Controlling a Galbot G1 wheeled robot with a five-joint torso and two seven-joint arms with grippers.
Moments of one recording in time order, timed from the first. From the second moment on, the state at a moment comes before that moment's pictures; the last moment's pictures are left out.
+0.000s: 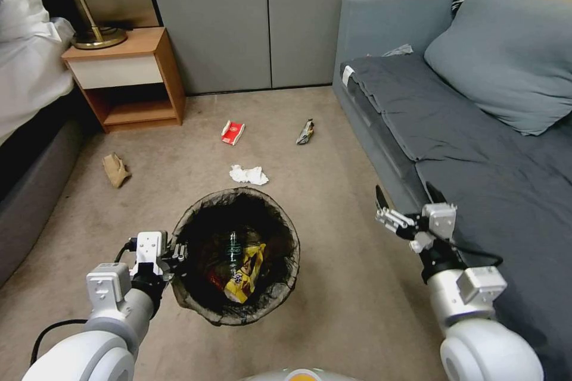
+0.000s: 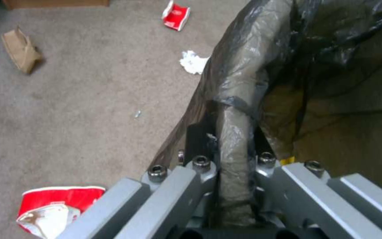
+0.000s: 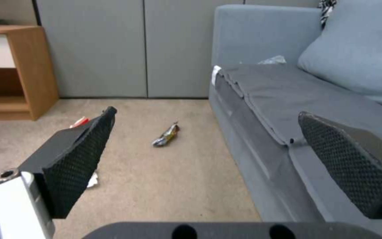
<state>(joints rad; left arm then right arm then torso) 1.74 -1.41 -0.72 -2.50 -0.32 0.74 -0.02 -1.68 1.40 0.53 2.33 0.10 -0.13 0.08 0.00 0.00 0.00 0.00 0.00</state>
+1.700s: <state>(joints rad) 1.75 -1.42 -0.73 -2.50 -0.21 0.72 0.03 -1.69 1.45 0.58 2.28 0.08 -0.12 0.09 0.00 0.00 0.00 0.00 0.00</state>
